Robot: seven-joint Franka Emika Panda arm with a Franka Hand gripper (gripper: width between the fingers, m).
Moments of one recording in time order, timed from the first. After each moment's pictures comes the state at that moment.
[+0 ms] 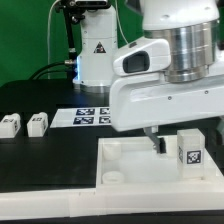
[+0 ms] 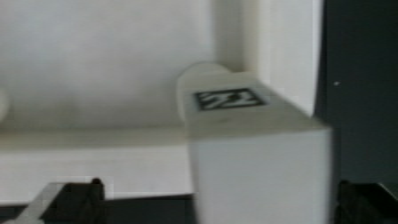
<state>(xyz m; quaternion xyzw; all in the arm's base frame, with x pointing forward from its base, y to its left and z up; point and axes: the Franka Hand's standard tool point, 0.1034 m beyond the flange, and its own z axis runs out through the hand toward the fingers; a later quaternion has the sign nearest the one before) 0.641 0.096 0.079 -0.99 -0.09 -0.02 0.06</state>
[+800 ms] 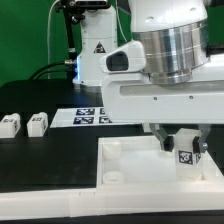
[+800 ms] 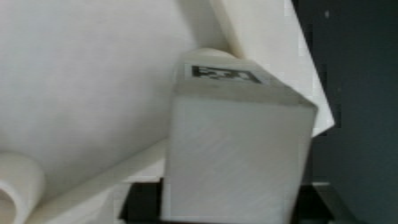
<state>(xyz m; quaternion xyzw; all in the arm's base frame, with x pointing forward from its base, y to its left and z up) 0.643 0.099 0.077 -0.97 0.25 0.00 0.07</state>
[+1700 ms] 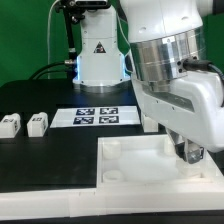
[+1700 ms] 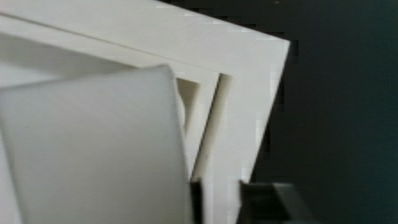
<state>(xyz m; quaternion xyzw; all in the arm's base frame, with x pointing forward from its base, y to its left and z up) 0.647 0.103 0.068 -0.80 0.59 0.02 0.10</state>
